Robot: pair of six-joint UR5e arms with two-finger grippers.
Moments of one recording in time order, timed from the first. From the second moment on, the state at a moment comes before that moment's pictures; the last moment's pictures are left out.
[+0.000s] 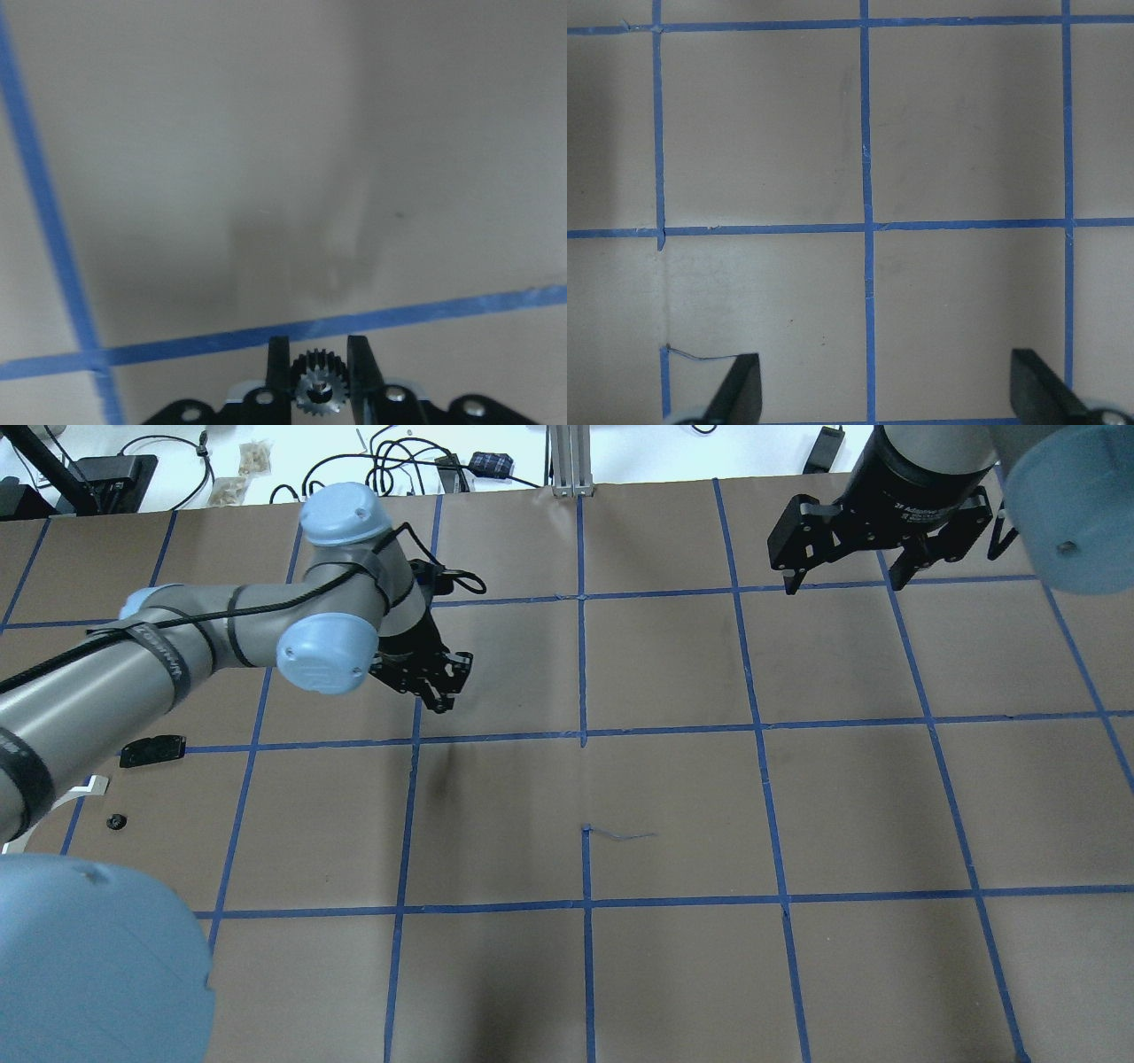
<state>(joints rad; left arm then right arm) -1.56 -2.02 -1.69 -1.11 1.50 0.10 1.57 -1.58 1.56 -1.68 -1.57 0.01</state>
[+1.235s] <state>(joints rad) -0.85 -1.98 -1.76 -1.20 1.63 0.89 1.58 -1.58 1.56 -1.61 -1.57 0.02</state>
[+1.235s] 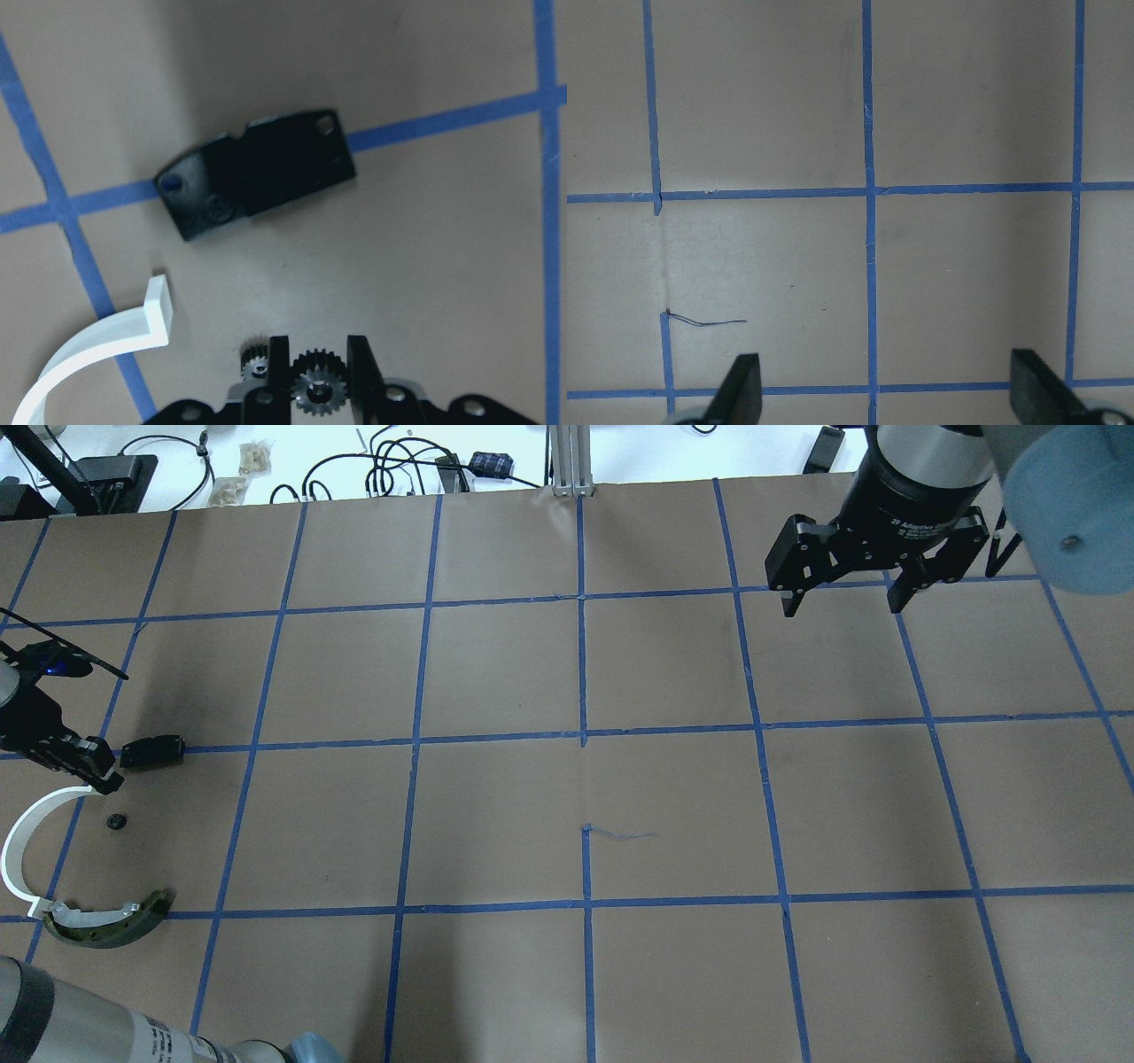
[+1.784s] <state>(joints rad) -0.85 -2.00 -1.76 -1.20 1.63 0.86 1.58 -1.58 1.56 -1.62 -1.57 0.02</state>
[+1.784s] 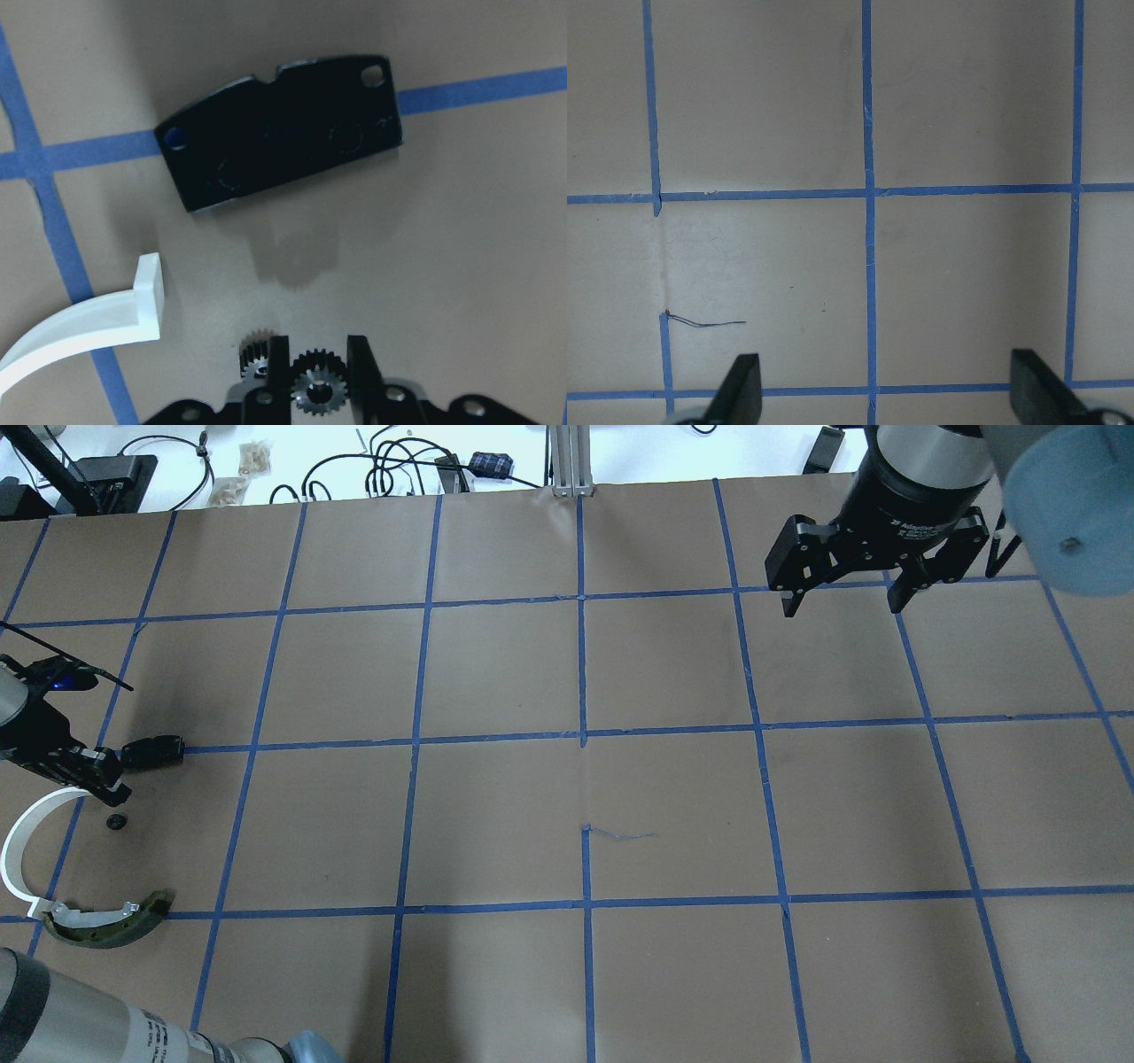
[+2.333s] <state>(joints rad) -0.85 -2.00 -1.76 -1.20 1.64 0.87 1.58 -1.58 1.57 -1.62 -1.57 0.02</state>
